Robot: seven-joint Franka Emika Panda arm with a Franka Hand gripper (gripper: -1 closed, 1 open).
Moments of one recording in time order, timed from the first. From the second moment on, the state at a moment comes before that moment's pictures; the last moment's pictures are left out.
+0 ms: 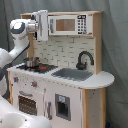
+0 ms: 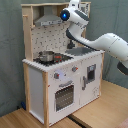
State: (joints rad) arm -1.57 -1.17 1.16 -1.27 -0.17 1.80 0.39
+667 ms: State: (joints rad) arm -1.47 -1.17 1.09 -1.43 -0.19 1.77 0.35
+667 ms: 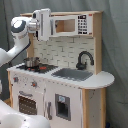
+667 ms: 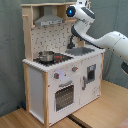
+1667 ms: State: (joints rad) arm -1.29 -1.18 1.02 -1.66 -0.26 1.80 0.35
